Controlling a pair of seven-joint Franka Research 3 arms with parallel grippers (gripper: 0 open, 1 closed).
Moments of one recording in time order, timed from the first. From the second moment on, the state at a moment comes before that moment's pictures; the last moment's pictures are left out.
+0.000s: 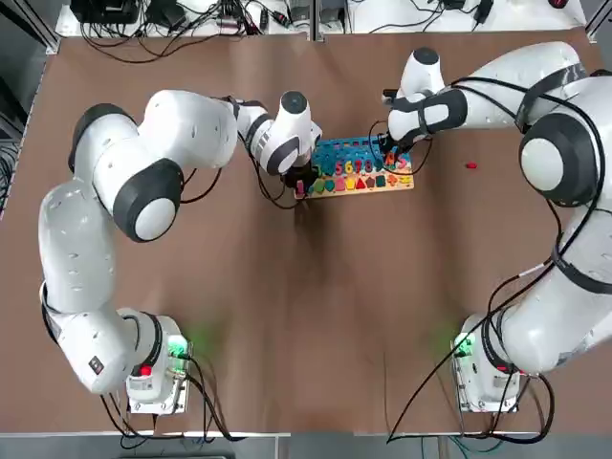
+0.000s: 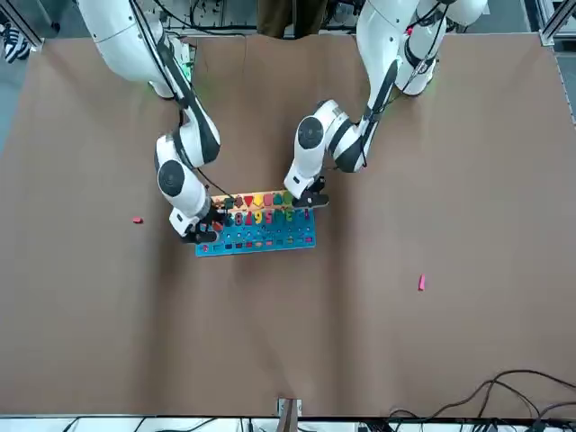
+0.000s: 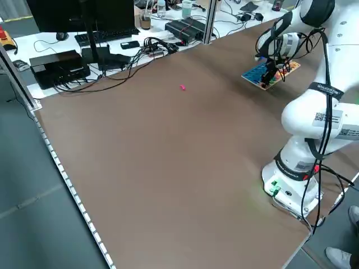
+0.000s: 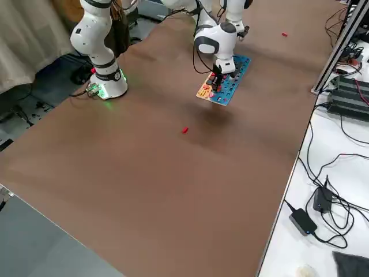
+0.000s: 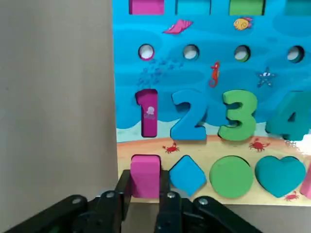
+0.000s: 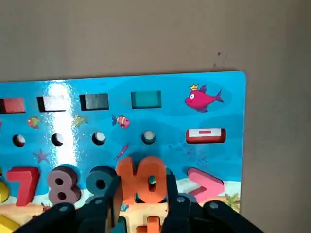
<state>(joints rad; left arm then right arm) -0.77 0.60 -0.07 -1.90 0.00 2.48 -0.90 0.35 0.46 0.08 -2.10 0.09 2.50 0.32</state>
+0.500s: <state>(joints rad) -0.77 0.60 -0.07 -1.90 0.00 2.48 -0.90 0.35 0.47 0.08 -2.09 0.08 2.52 0.30</state>
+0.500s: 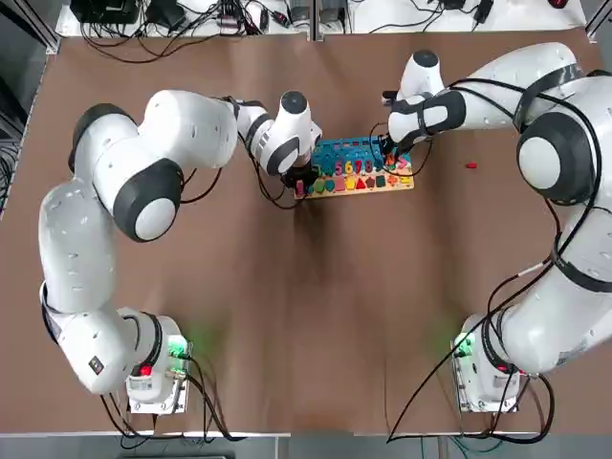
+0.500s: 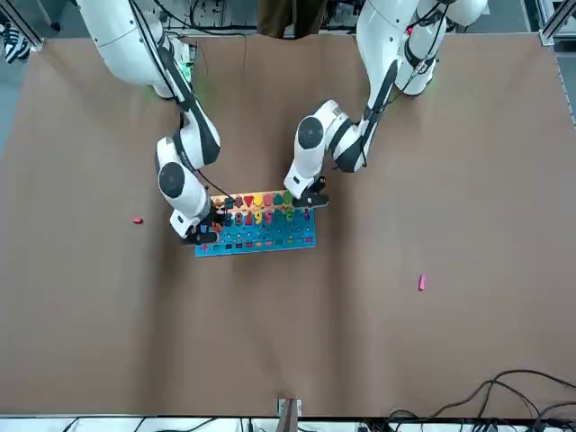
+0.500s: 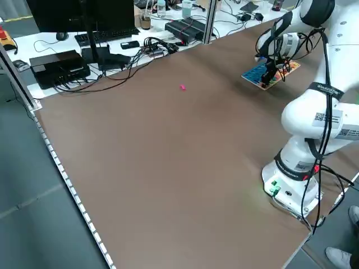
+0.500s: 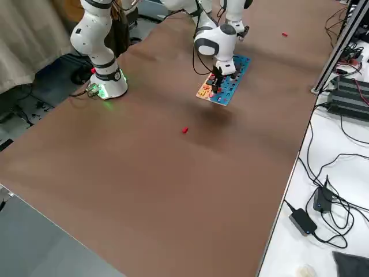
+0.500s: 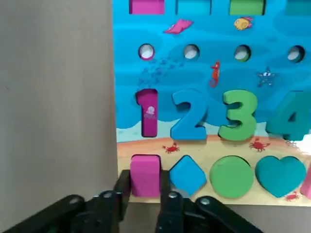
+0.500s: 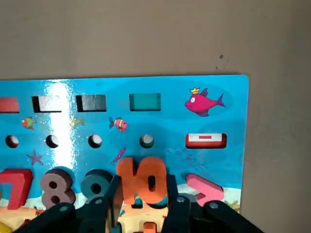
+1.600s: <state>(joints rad) -0.77 0.58 -0.08 -1.88 0.00 2.42 -0.90 0.32 0.47 0.08 -2.09 0.08 2.51 0.22</state>
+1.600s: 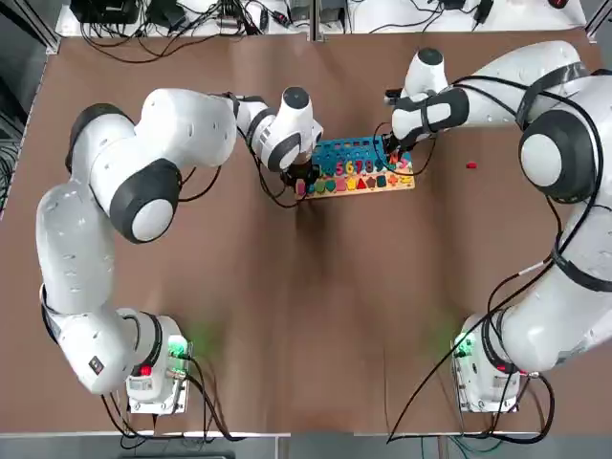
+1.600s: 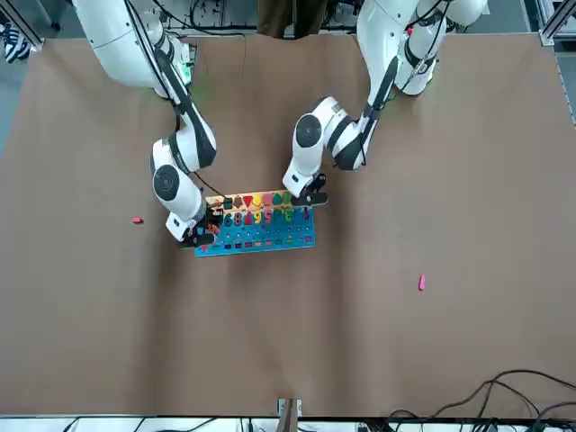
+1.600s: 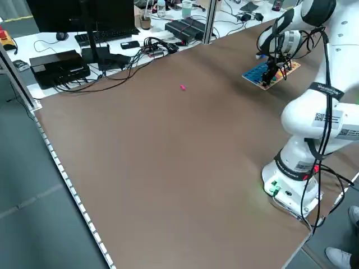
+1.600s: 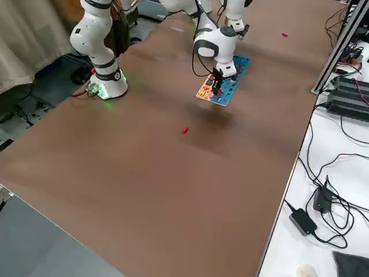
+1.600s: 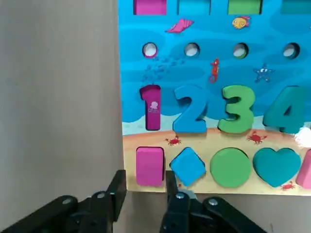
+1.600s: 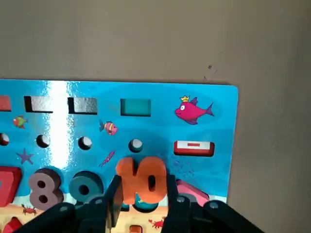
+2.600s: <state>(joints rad) -0.62 0.48 -0.05 -1.83 0.00 2.27 -0.82 0.33 0.47 0.08 -2.12 0.08 2.55 0.22</state>
